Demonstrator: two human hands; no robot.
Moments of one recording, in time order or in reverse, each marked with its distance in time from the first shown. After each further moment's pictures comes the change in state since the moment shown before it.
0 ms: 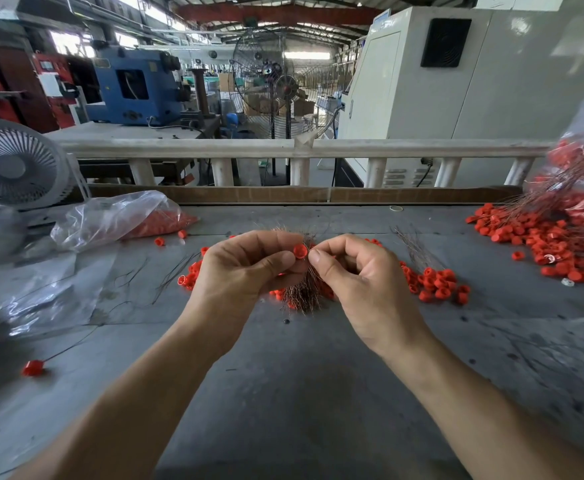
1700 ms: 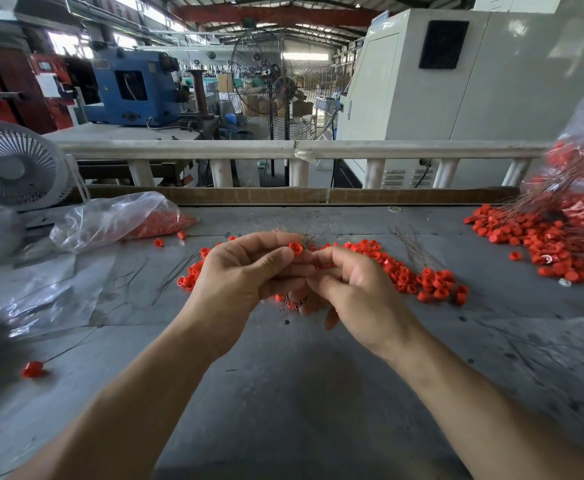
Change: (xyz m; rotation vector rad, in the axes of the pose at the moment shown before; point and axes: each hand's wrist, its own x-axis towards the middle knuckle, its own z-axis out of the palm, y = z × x) left_hand 0.003 -0.004 -0.003 -0.098 -0.039 -0.074; right_hand 0.000 0.001 -0.002 0.051 -0.238 0.219
